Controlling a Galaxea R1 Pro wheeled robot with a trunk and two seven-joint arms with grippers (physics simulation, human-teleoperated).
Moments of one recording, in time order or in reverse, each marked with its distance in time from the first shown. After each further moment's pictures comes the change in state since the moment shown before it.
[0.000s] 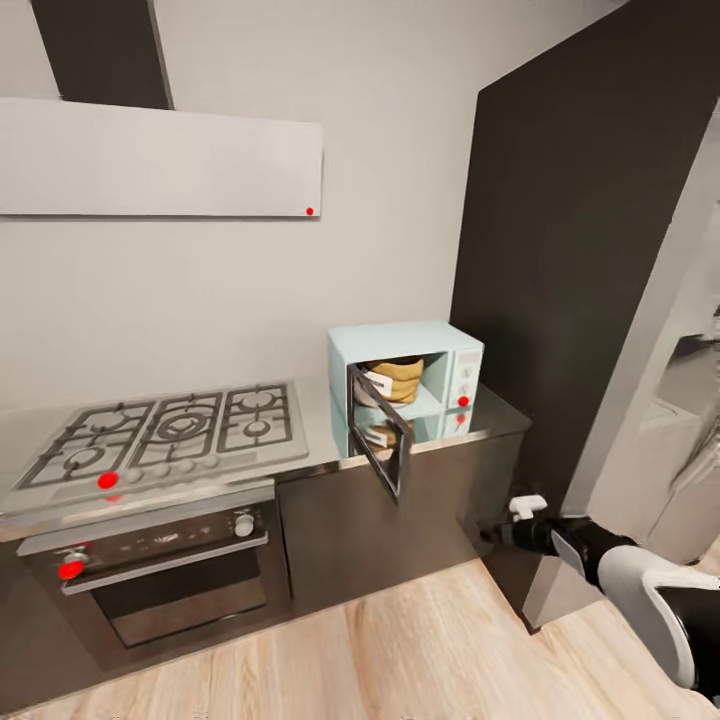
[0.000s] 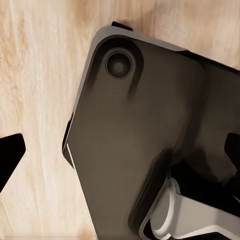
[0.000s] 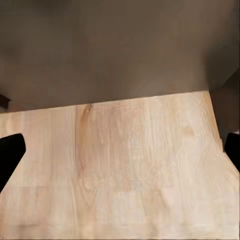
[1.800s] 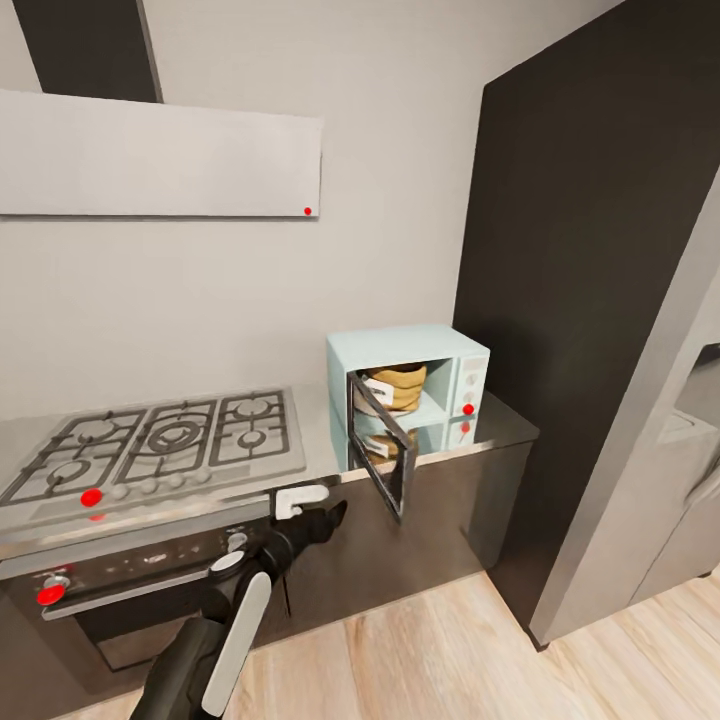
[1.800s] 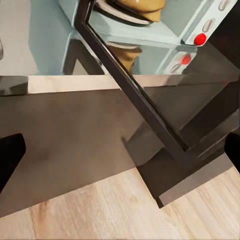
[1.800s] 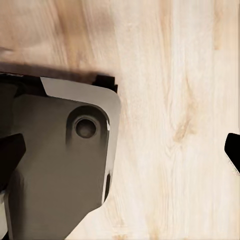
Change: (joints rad) left arm -0.303 -0.136 -0.186 -1.333 -0.017 0.545 0.007; right arm 0.649 0.079 -0.010 0.041 0.028 -0.010 -0.263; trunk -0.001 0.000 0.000
